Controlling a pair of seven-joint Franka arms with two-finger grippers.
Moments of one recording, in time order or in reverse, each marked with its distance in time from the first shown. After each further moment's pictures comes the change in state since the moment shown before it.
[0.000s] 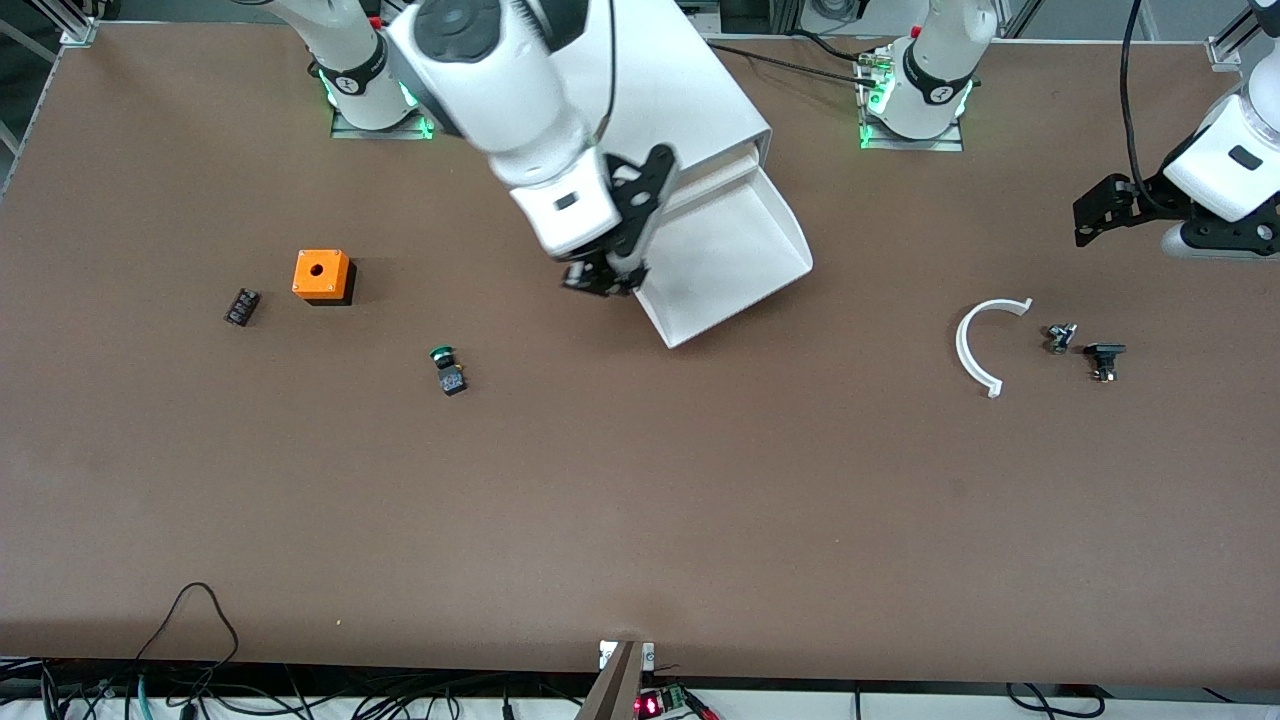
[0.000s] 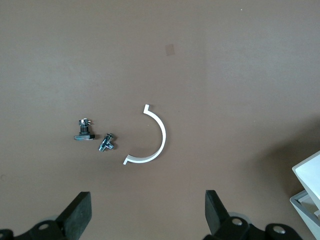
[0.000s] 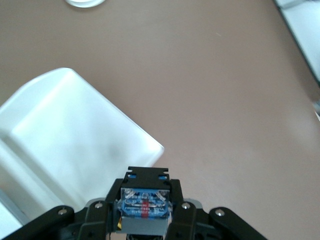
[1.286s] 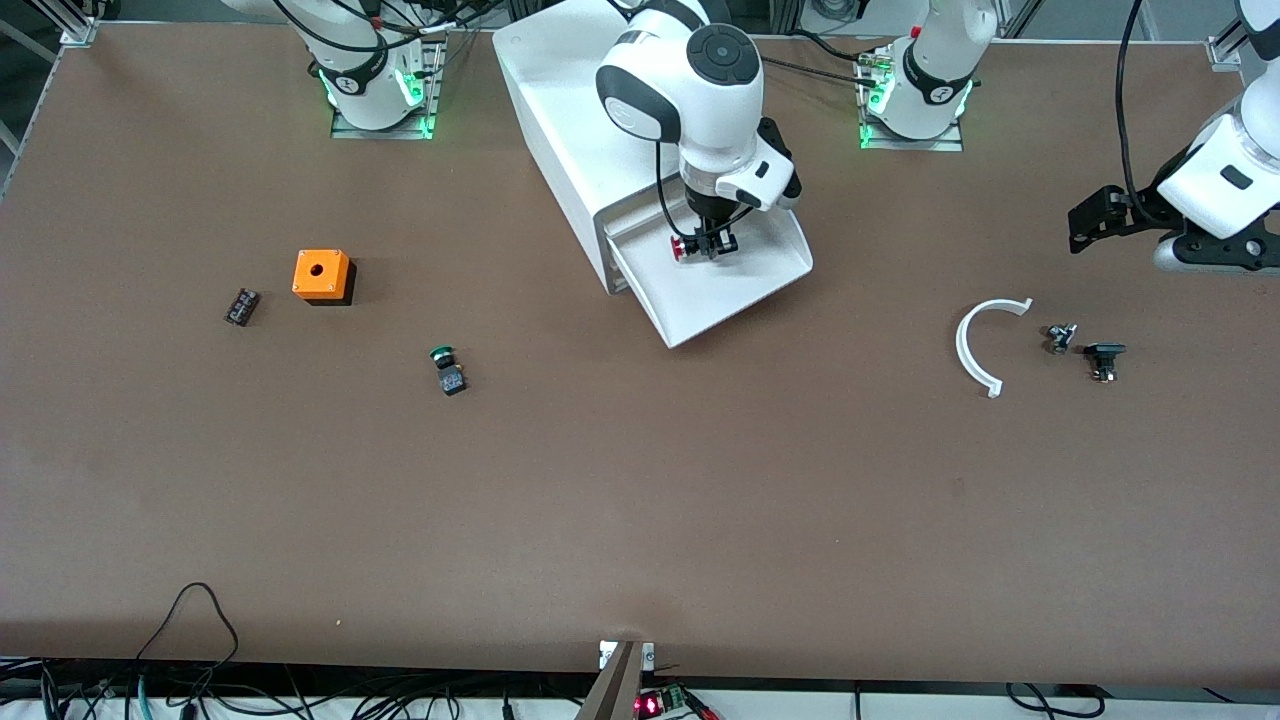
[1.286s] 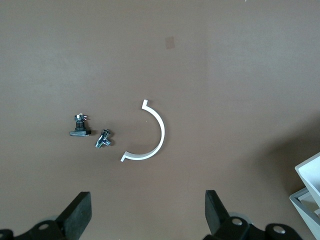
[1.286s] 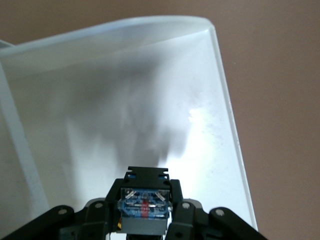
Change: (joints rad) left arm 0.000 0.028 0.012 -0.010 -0.007 0.000 0.000; right arm 0.276 0.263 -0.017 0.083 -0.241 -0.048 -0.272
